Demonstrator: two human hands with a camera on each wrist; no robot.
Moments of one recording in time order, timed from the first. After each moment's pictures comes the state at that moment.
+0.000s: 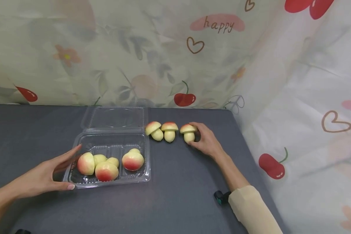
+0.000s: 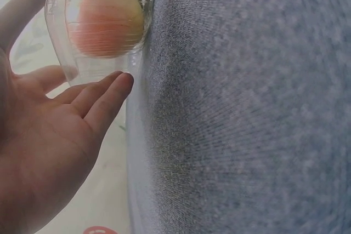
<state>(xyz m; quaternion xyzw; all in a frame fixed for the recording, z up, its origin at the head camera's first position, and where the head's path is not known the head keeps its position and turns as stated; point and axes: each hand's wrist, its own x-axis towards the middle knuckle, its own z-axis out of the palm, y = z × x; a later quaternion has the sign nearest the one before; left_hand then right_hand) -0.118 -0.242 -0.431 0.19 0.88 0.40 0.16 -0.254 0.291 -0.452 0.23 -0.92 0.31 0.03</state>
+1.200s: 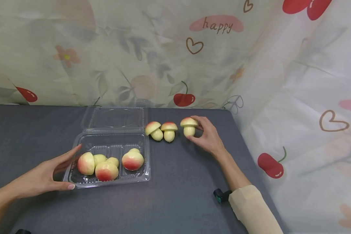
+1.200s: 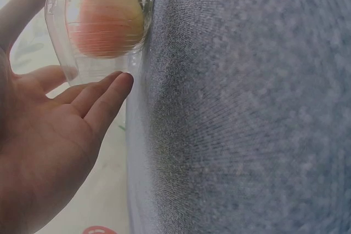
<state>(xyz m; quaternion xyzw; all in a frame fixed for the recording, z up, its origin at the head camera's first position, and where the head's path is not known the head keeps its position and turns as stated) -0.117 -0.243 -0.432 0.19 0.88 0.40 0.16 -0.252 0.286 -0.431 0.26 -0.89 0.36 0.11</state>
